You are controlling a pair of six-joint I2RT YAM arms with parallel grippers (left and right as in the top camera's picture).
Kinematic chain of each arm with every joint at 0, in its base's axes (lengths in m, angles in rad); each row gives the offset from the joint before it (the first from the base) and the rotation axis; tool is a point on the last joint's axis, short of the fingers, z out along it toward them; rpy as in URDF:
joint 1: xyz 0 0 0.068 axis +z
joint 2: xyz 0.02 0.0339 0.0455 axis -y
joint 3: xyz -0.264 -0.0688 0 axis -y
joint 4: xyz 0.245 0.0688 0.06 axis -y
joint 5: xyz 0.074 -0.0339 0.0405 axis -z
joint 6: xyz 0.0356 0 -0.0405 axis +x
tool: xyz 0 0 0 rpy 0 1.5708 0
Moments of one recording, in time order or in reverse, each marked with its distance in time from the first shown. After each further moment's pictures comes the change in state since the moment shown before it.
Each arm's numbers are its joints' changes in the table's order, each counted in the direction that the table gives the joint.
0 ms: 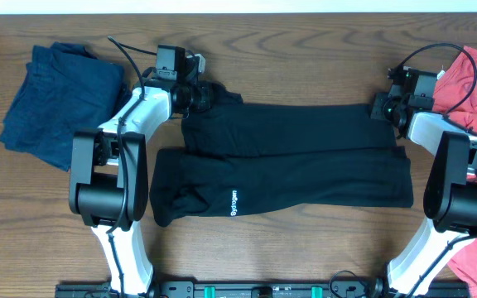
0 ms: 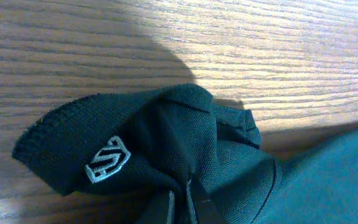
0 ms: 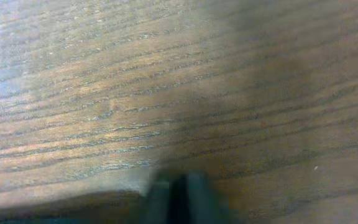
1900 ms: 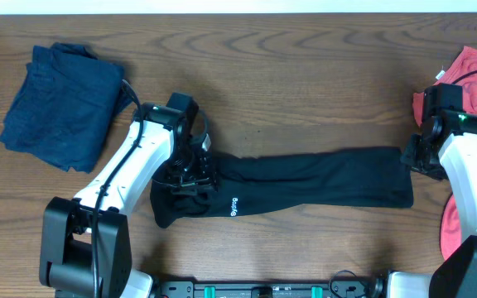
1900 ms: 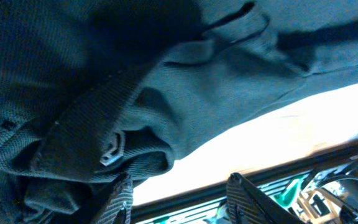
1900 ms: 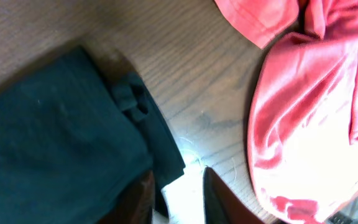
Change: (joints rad) left arm -0.138 0.404 -0.235 -0.842 -0.014 -0.008; right arm -0.001 0.513 0.005 -1.052 0.476 0.263
